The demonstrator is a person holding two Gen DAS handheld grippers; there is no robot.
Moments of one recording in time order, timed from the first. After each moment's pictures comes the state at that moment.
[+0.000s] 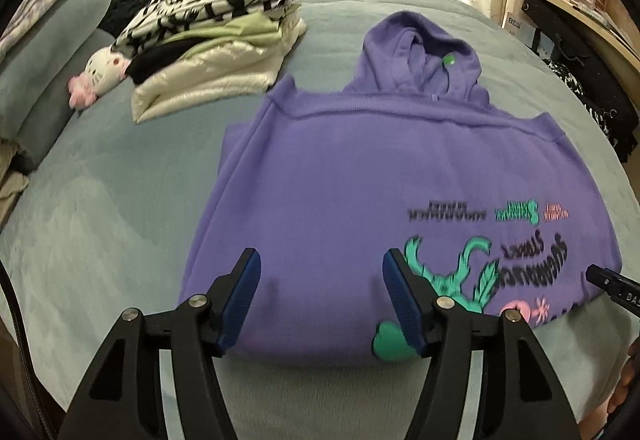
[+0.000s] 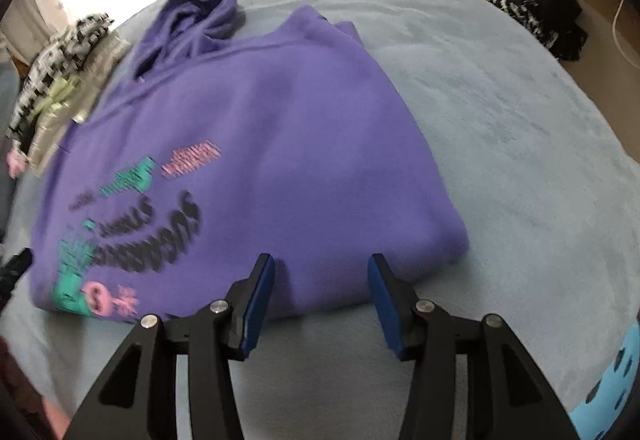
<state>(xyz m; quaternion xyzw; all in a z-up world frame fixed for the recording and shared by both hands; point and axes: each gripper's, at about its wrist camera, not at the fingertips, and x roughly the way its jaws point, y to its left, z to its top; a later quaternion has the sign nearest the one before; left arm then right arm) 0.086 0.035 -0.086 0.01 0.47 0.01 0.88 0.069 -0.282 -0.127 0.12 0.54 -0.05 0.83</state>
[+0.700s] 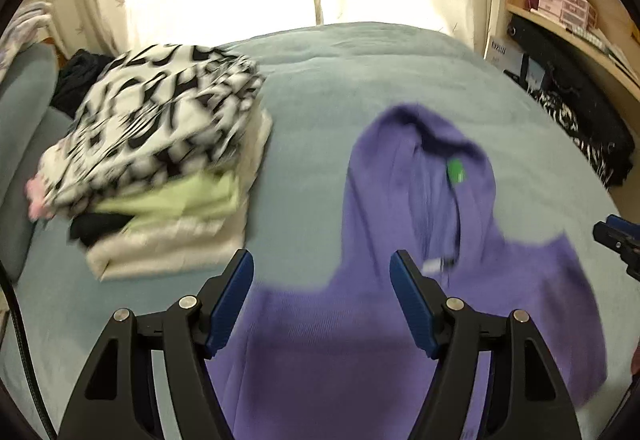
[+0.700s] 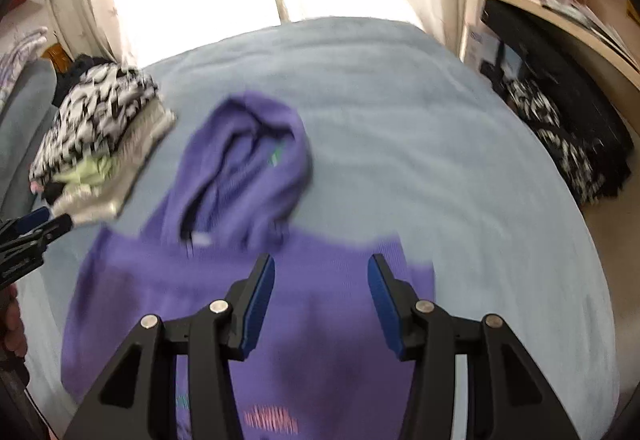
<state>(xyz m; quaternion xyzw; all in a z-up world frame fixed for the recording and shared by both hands) 0.304 0.019 -0.022 0.03 0.43 -0.05 0.90 0.264 -0.261 -0.027 0.03 0.44 0.02 0.90</state>
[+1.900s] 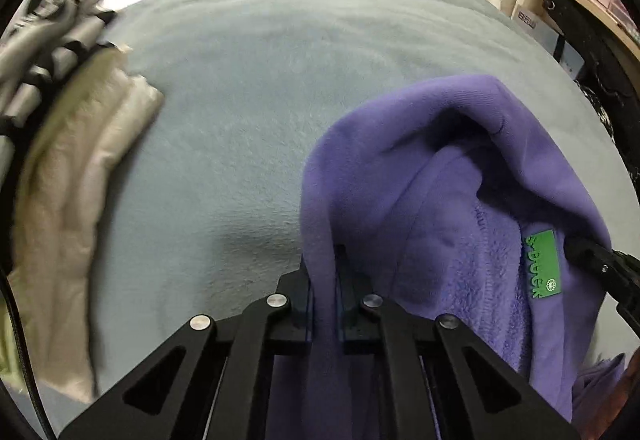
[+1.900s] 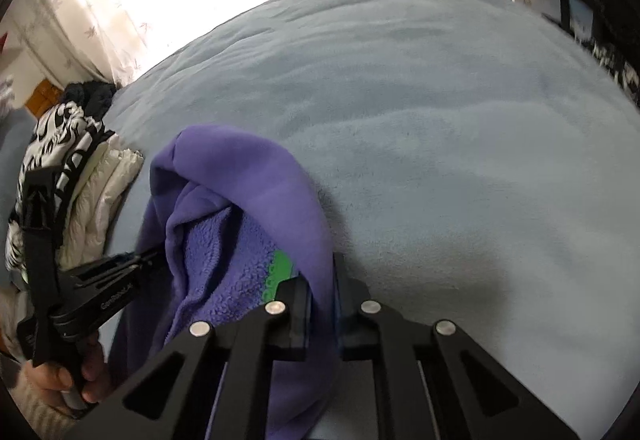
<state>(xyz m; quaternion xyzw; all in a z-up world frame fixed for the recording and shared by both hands) 0.499 -0.044 -0.162 0.00 0.50 -0.05 0.86 0.447 -0.251 -0.132 0.10 0.48 0.07 0.87</state>
